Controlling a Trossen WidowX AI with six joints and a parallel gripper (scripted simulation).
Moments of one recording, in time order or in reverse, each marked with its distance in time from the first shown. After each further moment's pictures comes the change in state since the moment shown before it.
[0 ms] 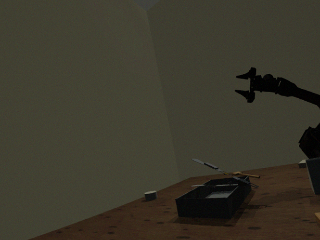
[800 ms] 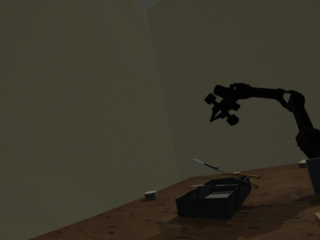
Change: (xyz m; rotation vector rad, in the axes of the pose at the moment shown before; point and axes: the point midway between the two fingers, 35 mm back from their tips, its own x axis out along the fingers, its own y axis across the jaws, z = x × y) arm 0.120 0.229 0.099 -0.129 -0.309 0.974
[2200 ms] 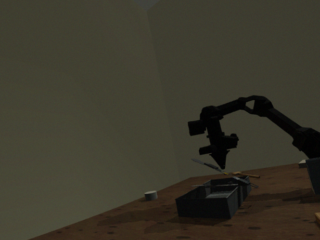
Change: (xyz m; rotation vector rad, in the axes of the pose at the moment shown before) arm 0.153 0.131 0.070 -0.511 -0.257 0.922
